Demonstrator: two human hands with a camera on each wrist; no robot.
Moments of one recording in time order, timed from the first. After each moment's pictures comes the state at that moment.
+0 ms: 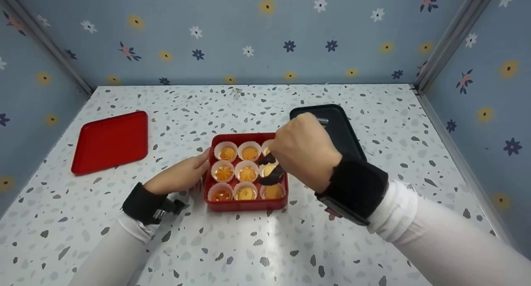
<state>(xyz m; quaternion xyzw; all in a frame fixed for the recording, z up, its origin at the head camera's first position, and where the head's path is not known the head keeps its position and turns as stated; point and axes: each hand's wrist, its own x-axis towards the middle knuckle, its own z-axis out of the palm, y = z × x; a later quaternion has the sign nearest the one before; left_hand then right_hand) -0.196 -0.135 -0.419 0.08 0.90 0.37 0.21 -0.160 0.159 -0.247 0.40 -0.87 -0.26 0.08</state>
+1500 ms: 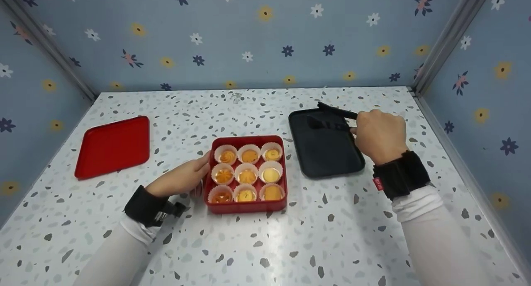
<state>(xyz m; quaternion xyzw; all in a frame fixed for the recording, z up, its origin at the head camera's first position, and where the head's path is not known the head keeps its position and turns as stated) -0.196 -0.135 -0.421 0.08 0.91 0.36 0.20 -0.235 0.296 -0.313 0.13 -0.99 0.00 0.07</state>
